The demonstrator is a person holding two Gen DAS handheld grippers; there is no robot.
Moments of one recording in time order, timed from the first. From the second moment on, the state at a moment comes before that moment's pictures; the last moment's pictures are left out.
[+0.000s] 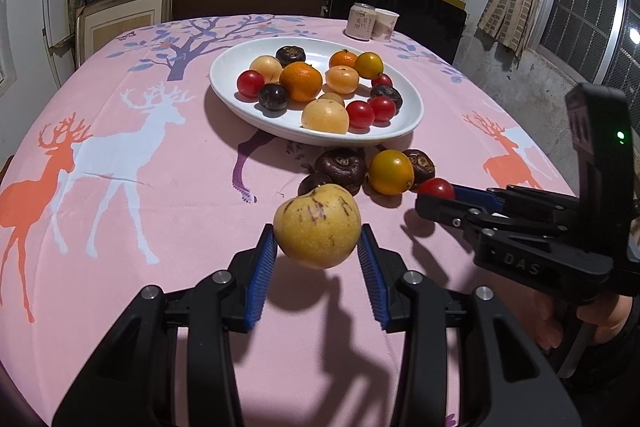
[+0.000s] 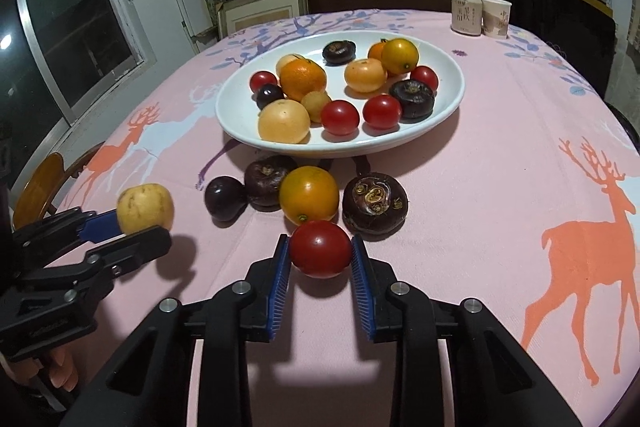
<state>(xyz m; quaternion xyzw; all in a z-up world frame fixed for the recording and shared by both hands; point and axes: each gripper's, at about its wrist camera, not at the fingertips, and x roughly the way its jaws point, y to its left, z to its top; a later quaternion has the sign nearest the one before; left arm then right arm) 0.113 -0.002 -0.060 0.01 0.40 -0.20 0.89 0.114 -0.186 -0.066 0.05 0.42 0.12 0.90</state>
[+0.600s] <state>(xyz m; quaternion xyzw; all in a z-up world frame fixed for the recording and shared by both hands) 0.104 -0.001 -0.039 0.01 0.38 -0.21 0.90 0.089 -0.201 -0.032 0.05 0.38 0.11 0.91</state>
